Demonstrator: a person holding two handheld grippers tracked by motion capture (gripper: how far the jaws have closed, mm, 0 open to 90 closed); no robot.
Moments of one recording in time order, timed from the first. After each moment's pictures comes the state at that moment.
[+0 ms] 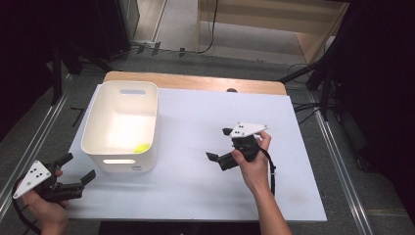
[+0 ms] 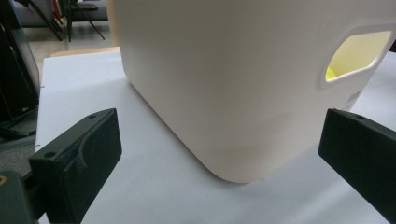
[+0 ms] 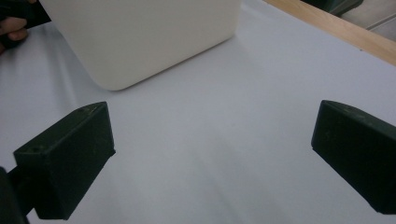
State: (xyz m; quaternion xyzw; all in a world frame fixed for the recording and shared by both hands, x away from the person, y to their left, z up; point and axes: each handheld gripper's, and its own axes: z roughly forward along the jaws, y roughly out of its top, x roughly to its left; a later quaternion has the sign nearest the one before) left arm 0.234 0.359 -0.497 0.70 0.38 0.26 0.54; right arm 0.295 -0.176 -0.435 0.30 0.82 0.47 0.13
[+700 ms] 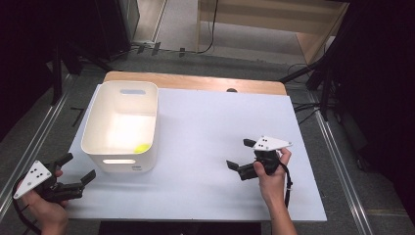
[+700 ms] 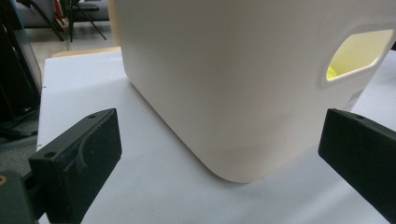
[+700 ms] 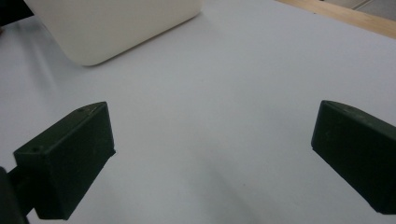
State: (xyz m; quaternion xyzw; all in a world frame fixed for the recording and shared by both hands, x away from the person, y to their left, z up) left arm 0.234 0.358 -0.497 0.71 0.37 0.26 0.54; right arm 0.267 -0.230 -0.467 0.35 0.79 0.48 0.14
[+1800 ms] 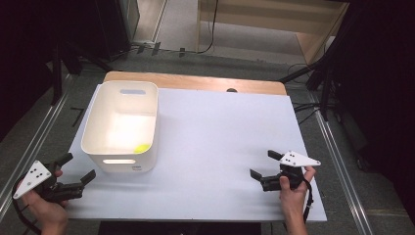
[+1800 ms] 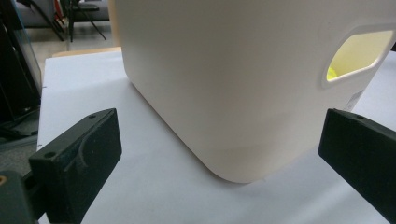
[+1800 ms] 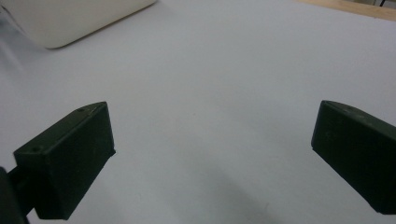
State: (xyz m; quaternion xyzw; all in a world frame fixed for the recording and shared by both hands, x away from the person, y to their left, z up) left arm 0.234 0.359 -0.497 0.70 0.37 0.26 0.54; right arm 0.229 -0.291 -0.491 0.40 0.76 0.48 0.18
